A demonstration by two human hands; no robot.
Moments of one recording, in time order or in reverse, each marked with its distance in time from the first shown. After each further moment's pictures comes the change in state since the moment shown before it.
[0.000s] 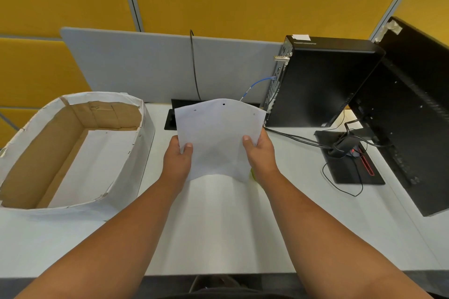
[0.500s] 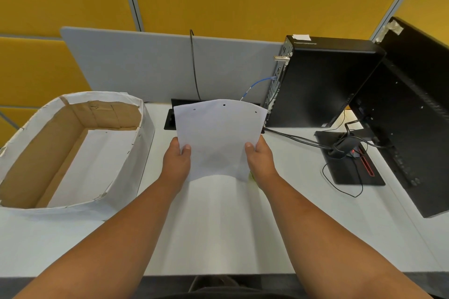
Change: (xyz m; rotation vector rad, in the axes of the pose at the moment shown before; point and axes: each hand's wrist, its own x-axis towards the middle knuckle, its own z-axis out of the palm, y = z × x) left_hand 0.001 -0.002 0.000 0.075 -0.006 0.000; right_hand 0.004 0.015 -0.004 -0.162 -0.017 0.105
